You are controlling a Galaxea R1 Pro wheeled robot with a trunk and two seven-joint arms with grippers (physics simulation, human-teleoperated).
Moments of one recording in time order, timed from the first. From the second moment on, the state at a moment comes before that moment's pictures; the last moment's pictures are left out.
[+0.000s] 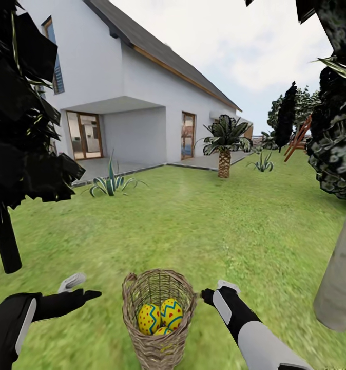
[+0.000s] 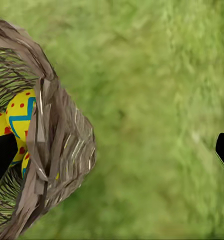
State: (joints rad) left arm -0.37 0.19 0.37 -1.17 -0.03 1.03 -0.76; right arm -0.68 0.17 -0.16 -0.42 -0.19 0.40 -0.31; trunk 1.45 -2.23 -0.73
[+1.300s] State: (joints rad) left arm -0.37 0.18 0.27 -1.15 -0.05 1.02 -0.63; right arm -0.68 0.17 -0.16 -0.42 -0.19 0.40 -0.31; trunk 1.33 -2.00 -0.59
